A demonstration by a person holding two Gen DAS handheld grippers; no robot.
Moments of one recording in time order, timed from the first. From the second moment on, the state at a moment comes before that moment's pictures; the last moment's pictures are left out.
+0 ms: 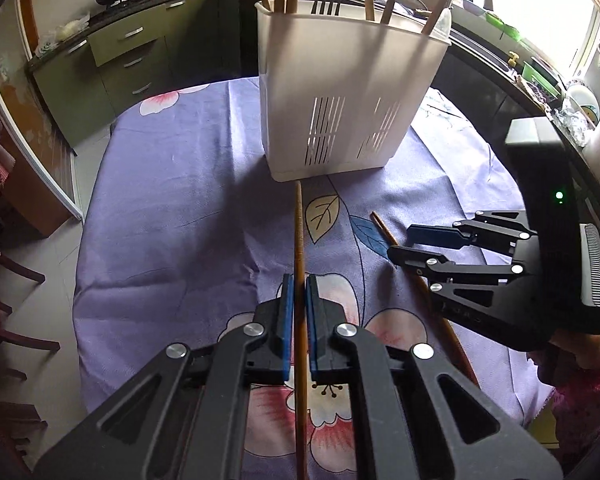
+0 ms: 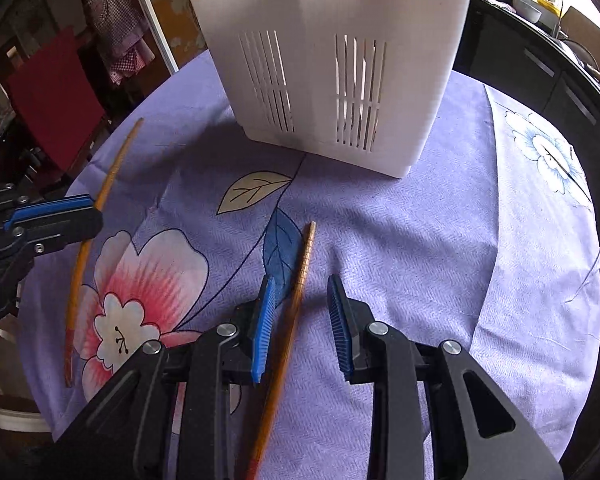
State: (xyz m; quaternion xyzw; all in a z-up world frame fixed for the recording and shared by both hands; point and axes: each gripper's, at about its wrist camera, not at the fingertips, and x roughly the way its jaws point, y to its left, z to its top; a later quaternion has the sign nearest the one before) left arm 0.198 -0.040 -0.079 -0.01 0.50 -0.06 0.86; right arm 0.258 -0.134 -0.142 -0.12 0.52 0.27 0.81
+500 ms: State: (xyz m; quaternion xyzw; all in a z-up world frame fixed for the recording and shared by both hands) left arm 0.196 -0.037 -0.076 -0.01 0.50 -0.07 0.87; right arm 0.242 -0.157 -0.088 -0.08 0.46 0.27 0.84
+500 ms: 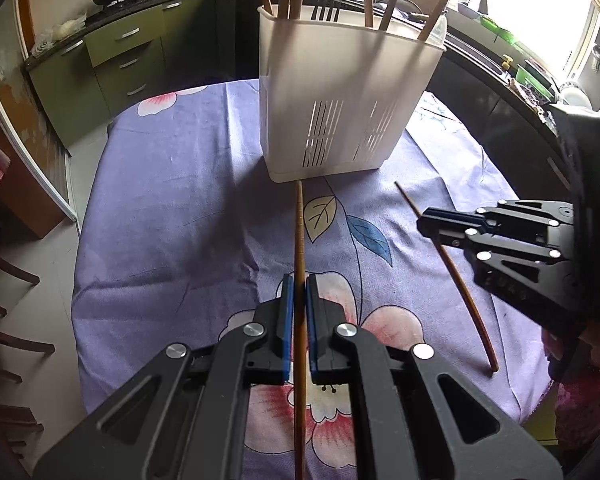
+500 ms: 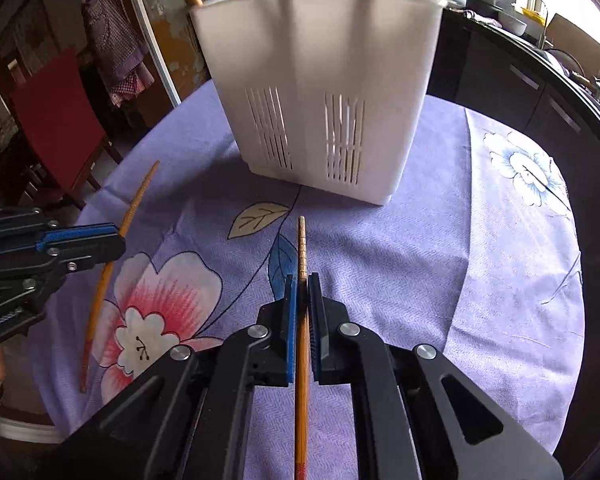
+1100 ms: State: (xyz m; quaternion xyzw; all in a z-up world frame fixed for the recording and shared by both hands) left arm 0.166 -0.050 -0.009 0.01 0.43 -0.09 0.90; right arm 0.171 -0.216 0.021 -0.02 0.34 0.31 0.89
